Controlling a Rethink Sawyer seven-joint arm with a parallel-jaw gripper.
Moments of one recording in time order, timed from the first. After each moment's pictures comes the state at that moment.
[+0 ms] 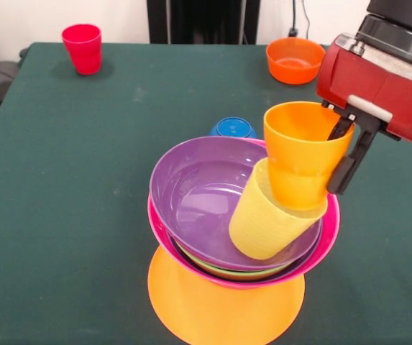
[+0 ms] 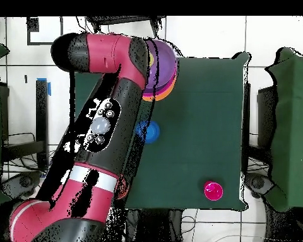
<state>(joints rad) 0.19 -0.12 -0.73 0.72 0.46 0.76 2.33</state>
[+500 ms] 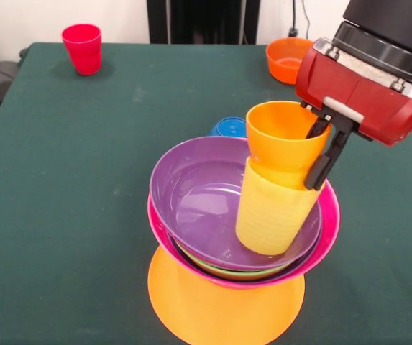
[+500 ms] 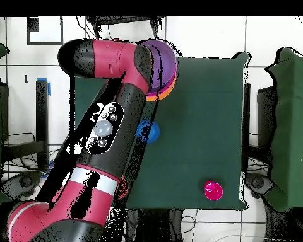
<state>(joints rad) 0.20 -0.13 -0.74 0.79 0.46 0.74 2.33</state>
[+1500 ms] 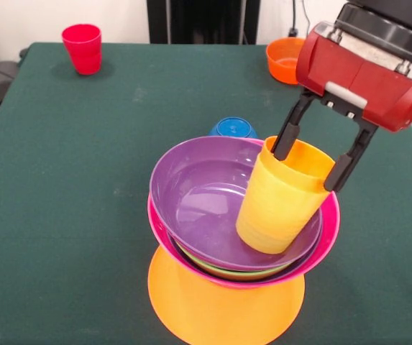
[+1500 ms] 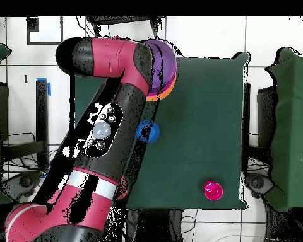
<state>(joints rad) 0.20 -0.15 -0.75 0.79 0.46 0.74 2.33</state>
